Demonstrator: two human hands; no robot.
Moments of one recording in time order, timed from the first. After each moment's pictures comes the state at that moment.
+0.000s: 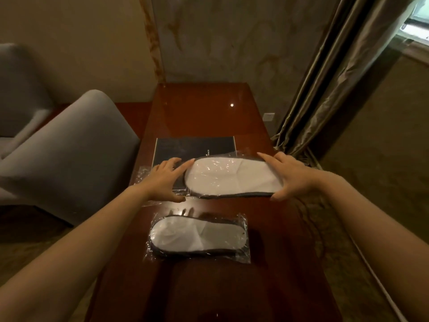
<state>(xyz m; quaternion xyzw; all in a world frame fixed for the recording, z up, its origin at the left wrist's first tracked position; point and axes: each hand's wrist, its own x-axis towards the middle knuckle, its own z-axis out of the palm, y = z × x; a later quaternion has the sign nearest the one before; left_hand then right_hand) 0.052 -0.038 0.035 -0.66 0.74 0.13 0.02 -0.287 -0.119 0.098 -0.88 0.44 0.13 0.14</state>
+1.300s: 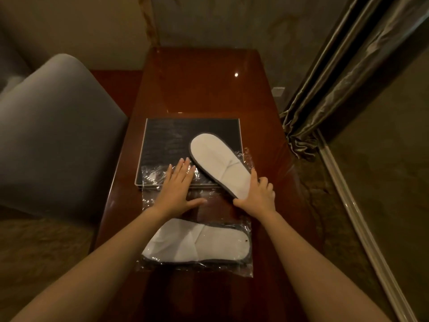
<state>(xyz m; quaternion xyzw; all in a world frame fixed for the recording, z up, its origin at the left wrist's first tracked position) 0.016 -0.067 -0.068 -0.69 0.71 0.12 -0.05 -0.206 -0.130 -0.077 -0.73 0.65 0.01 0.21</state>
